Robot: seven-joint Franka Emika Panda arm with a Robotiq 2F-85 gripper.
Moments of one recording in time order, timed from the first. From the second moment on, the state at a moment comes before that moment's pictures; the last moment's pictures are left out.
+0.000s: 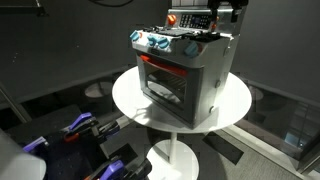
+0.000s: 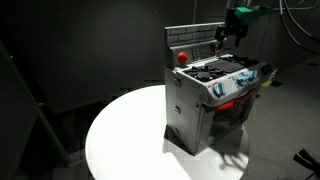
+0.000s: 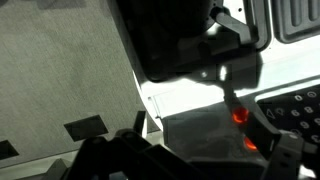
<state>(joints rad) -0.02 0.41 -0.08 -1.49 -0.06 1.97 0.28</state>
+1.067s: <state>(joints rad) -0.03 0.07 -0.11 -1.88 -0.08 1.86 0.28</state>
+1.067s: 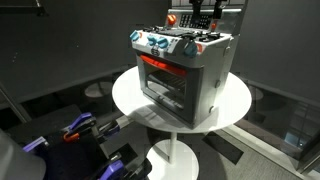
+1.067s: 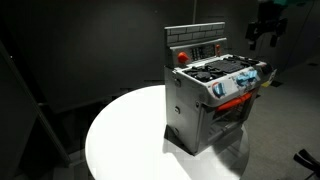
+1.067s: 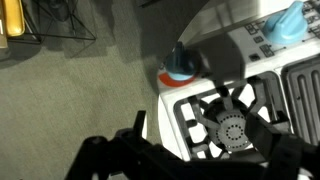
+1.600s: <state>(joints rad) -0.05 -0.20 -0.11 -2.20 -0.09 1.96 0.27</state>
